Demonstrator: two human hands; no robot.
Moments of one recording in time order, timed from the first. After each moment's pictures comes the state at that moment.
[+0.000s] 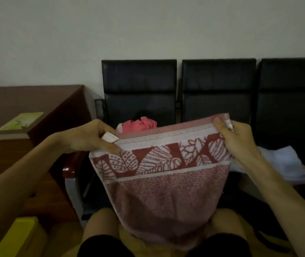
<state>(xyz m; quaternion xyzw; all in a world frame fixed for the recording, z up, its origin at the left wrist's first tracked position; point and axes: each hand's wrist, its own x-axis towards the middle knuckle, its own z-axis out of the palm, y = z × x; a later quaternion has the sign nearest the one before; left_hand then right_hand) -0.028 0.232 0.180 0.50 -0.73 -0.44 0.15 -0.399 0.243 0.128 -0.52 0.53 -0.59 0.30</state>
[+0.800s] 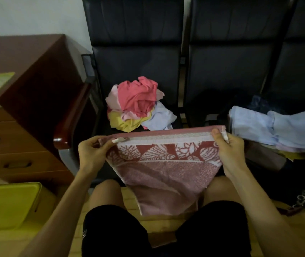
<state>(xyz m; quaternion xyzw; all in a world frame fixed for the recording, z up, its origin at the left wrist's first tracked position) -0.041 0.225 -0.021 0.63 -0.48 -0.31 0.52 -0.380 0.232 -0.004 -0.39 0.62 -0.57 0.38</state>
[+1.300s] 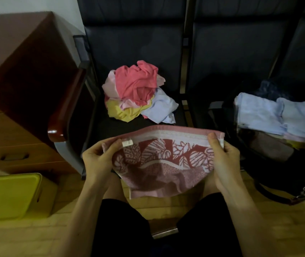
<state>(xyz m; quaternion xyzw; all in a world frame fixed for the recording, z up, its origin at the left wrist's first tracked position) -0.077 0.249 -0.025 0.61 -0.31 -0.44 0.59 -0.342 0.257 -0.017 -0.27 0.61 -0.57 0.47</state>
